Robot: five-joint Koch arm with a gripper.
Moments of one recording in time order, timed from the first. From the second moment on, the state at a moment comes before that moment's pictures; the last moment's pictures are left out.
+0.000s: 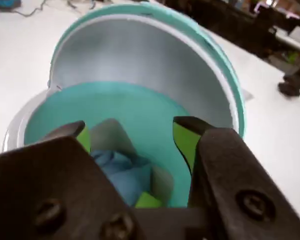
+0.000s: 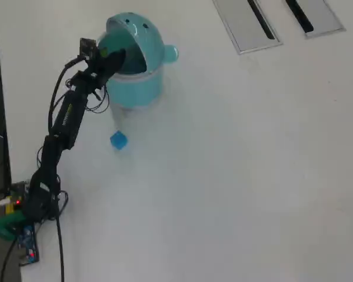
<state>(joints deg) -43.9 50.4 10.6 48.9 -106.9</state>
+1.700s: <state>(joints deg) -47.3 62.1 1.1 99.0 -99.8</state>
